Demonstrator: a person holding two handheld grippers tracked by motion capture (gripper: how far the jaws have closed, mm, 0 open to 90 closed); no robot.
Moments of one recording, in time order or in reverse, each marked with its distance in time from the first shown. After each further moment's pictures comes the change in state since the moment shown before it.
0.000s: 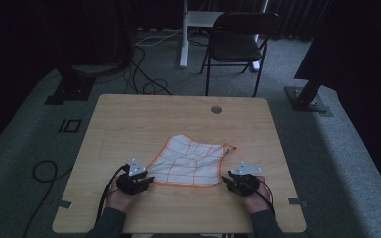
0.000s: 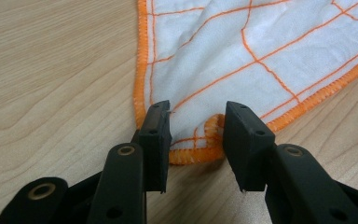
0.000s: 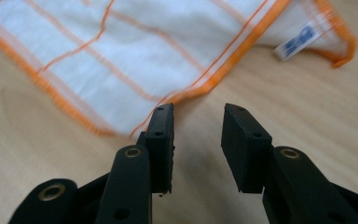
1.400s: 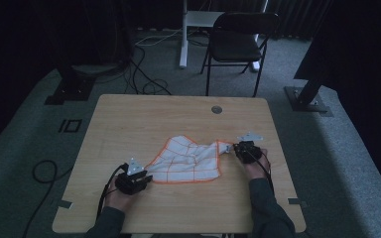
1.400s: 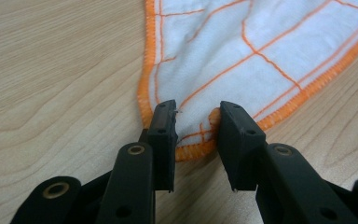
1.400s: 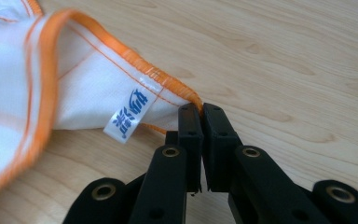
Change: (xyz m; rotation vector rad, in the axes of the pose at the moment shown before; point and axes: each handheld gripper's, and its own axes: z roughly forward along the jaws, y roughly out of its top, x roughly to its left) left arm 0.007 -0.002 0.000 0.001 -0.002 0.012; right arm -0.082 0.053 0.044 0.003 -0.212 0.121
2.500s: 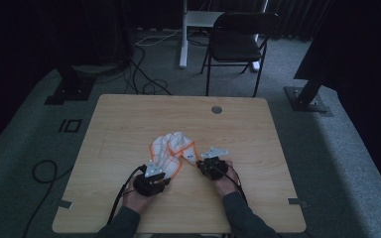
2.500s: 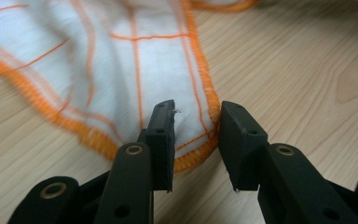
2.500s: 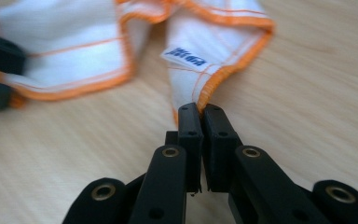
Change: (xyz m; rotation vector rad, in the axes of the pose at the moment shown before) left arm -0.039 0.018 0.022 -0.034 -0.099 0.018; right arm 0.116 -0.001 0.006 -0.016 0.308 -0.118
